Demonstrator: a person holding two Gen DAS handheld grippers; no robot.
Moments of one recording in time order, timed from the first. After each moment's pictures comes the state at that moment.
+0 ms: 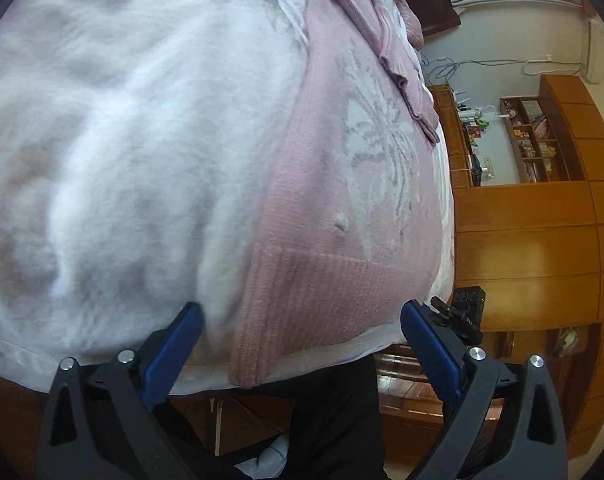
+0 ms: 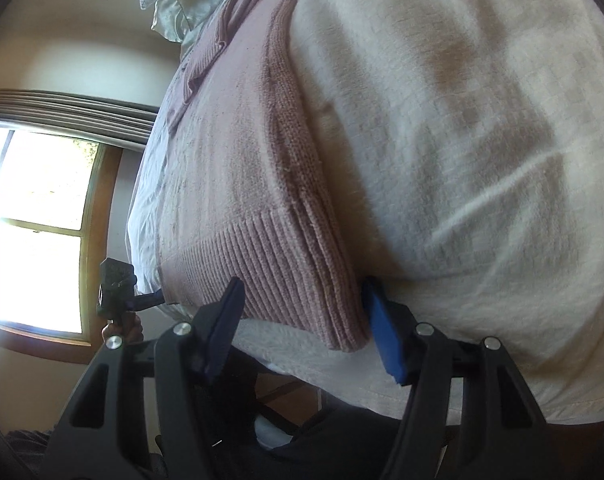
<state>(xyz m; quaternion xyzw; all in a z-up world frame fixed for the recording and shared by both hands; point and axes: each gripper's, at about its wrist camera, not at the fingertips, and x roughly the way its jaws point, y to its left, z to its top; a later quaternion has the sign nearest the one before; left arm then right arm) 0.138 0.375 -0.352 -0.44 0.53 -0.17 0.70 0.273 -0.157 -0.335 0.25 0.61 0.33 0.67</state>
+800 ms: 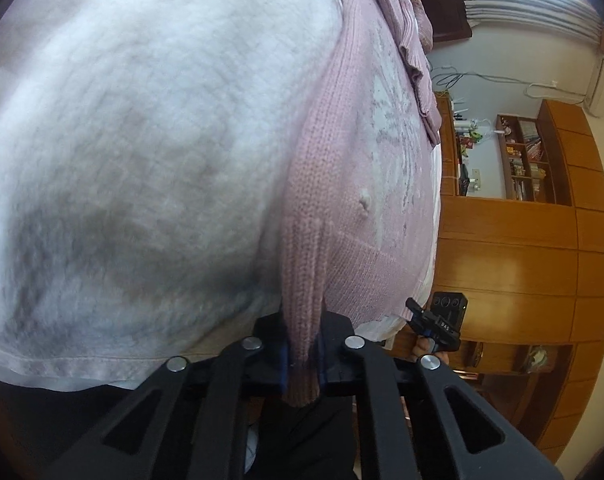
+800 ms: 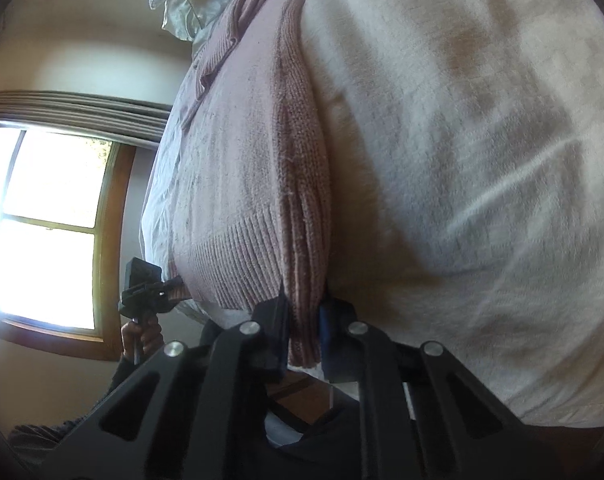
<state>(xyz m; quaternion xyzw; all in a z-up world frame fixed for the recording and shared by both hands) 0.124 0.376 -0.387 -0.53 0.51 -0.16 0.66 0.270 -0.167 -0.332 0.28 0.60 0.35 0.66</state>
